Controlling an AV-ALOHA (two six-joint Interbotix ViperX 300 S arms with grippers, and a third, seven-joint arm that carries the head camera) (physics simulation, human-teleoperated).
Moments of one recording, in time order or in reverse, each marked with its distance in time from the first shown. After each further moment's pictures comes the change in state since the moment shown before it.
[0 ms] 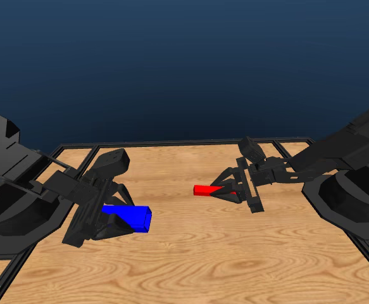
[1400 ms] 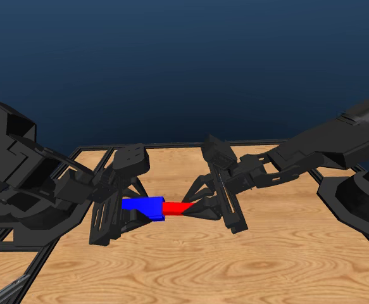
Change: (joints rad) left arm -0.139 0.032 -0.161 0.278 0.362 -0.290; right arm 0.084 0.154 -0.474 -0.190 0.361 0.080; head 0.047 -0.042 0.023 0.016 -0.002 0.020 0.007
